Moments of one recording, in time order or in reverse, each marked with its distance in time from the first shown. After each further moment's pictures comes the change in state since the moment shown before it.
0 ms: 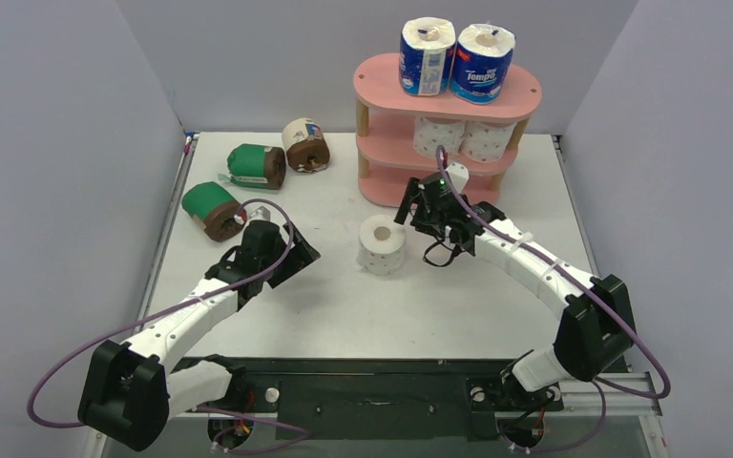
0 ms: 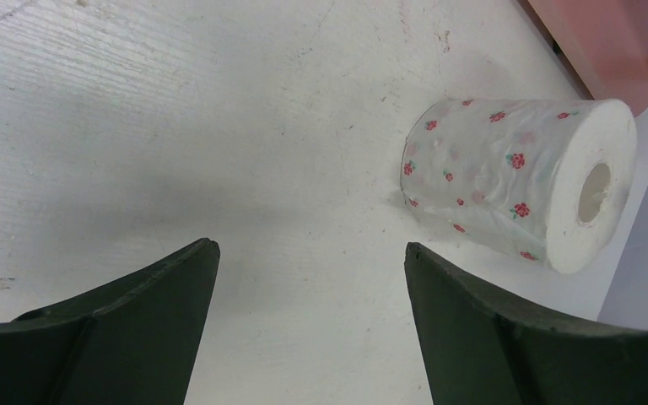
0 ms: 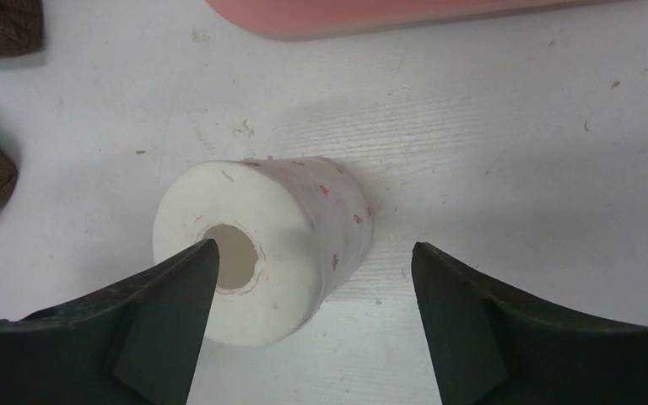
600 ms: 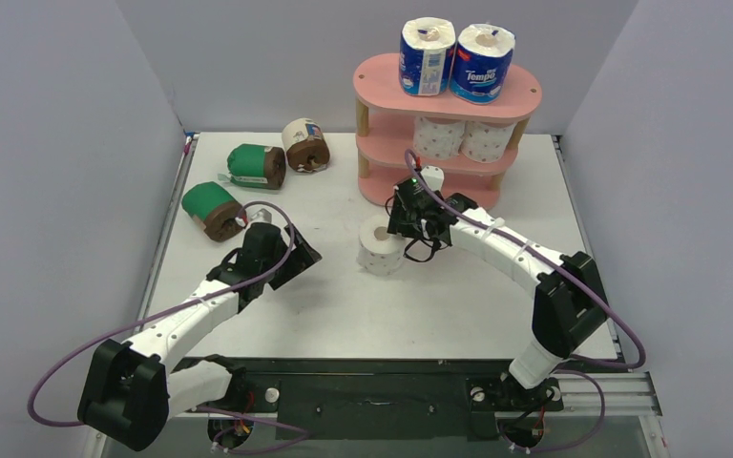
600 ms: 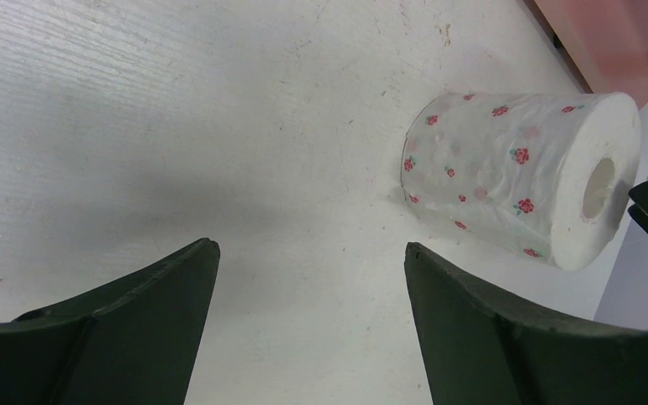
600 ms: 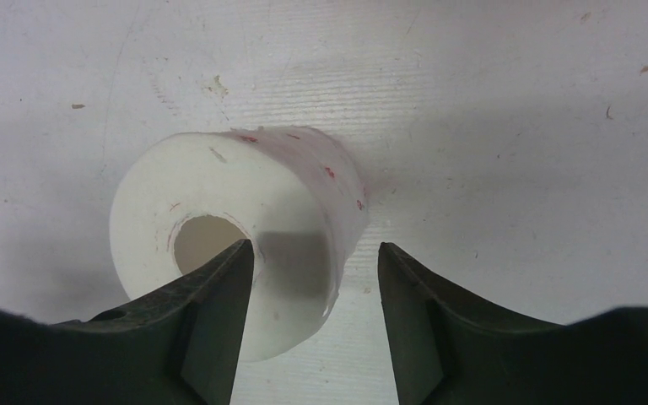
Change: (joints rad) left arm -0.008 0.000 -0.022 0.027 0.005 -0.014; right arm 0.079 0.176 0.134 -0.122 0.027 -0.056
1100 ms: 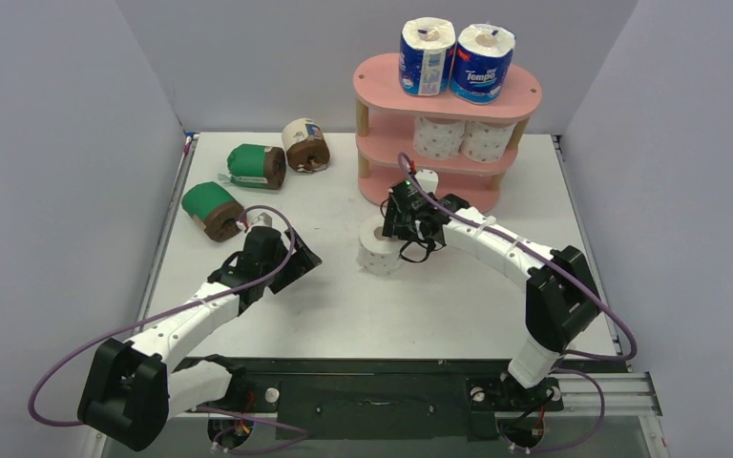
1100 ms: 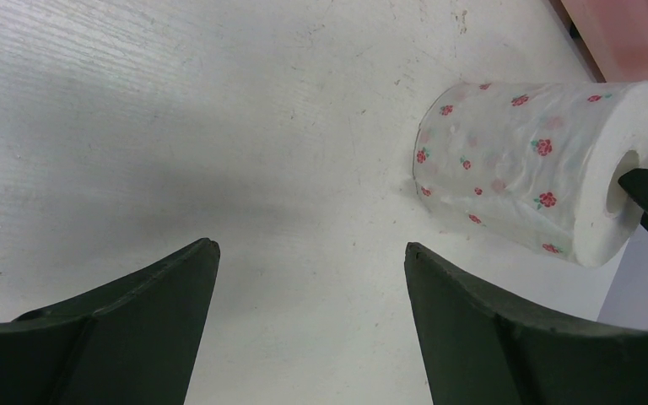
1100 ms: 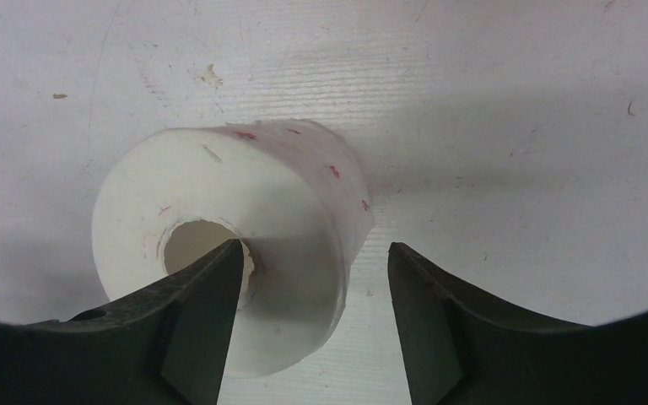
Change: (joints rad) left arm -0.002 0.000 -0.031 0.018 0.010 -0.008; right arm 0.011 0.039 0.006 0.005 -0.003 -0.001
